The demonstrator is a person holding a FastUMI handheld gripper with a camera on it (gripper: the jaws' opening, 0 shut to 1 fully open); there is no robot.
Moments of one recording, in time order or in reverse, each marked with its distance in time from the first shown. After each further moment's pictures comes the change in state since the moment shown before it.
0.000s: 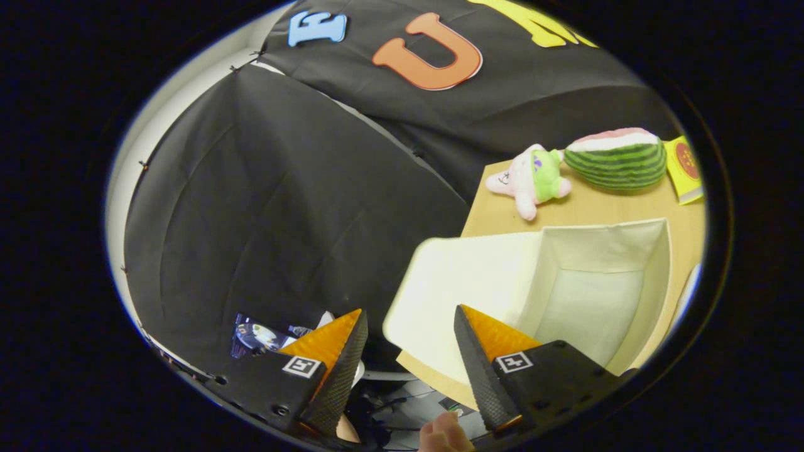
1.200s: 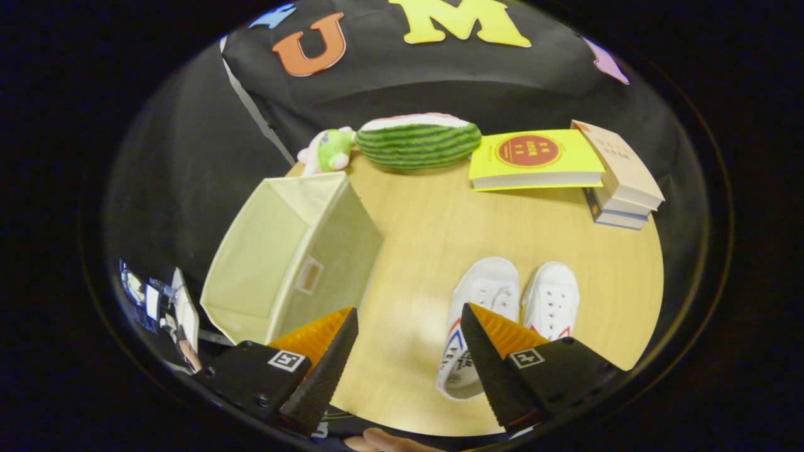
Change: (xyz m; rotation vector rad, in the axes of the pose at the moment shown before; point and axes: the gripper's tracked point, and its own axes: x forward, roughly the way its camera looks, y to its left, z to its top) arm -0.205 -0.321 -0.062 -0.132 0.122 -0.662
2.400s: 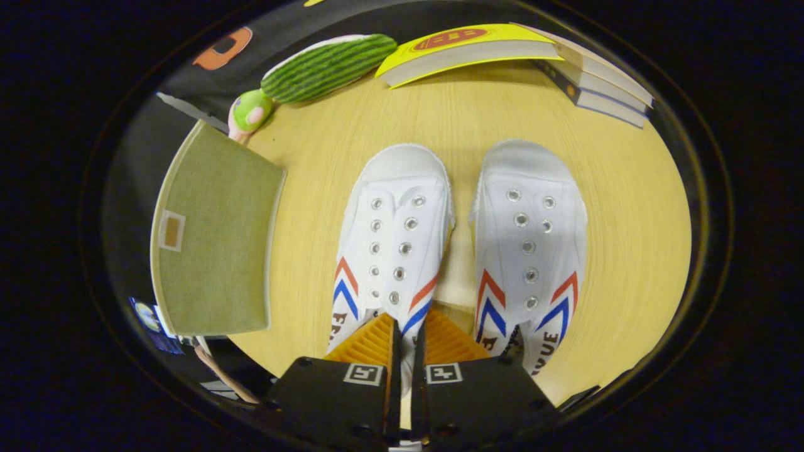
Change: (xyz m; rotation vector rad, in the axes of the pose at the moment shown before) arm 0.057 -0.077 -0.082 0.310 0.233 0.094
